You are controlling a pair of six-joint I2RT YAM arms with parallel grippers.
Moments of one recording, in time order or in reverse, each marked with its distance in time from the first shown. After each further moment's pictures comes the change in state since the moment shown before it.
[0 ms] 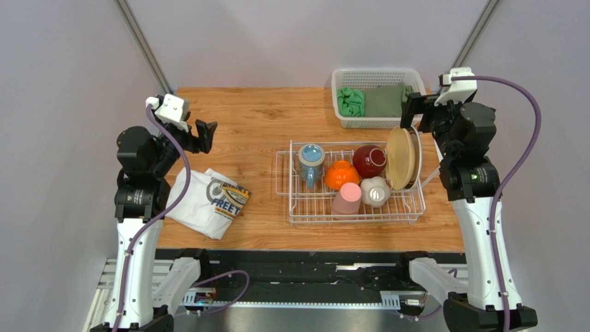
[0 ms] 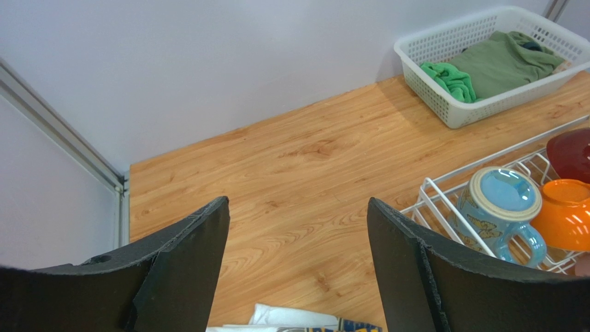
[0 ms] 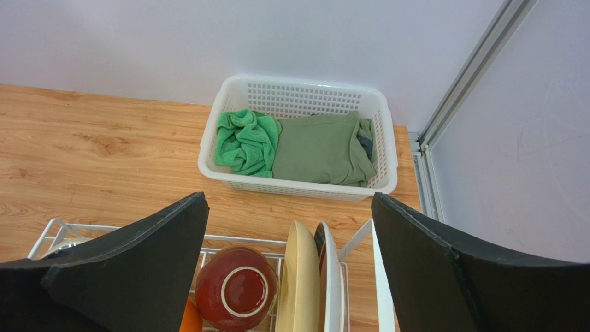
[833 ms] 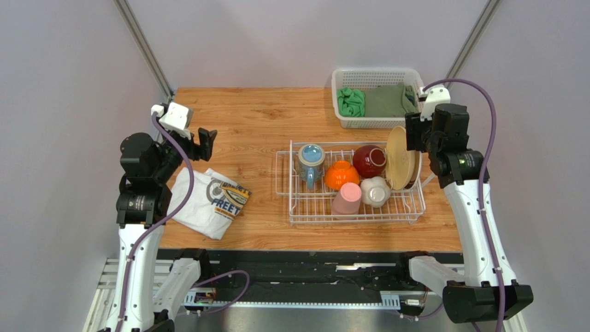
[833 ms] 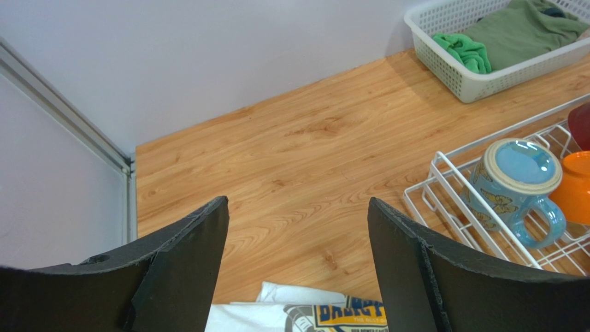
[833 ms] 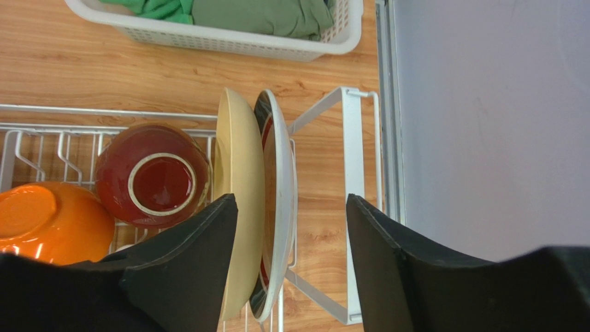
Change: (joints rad) left arm 0.000 -0.043 -0.051 -0.038 -0.019 0.050; right arm 0.000 0.095 -0.031 -0.299 0.190 -0.119
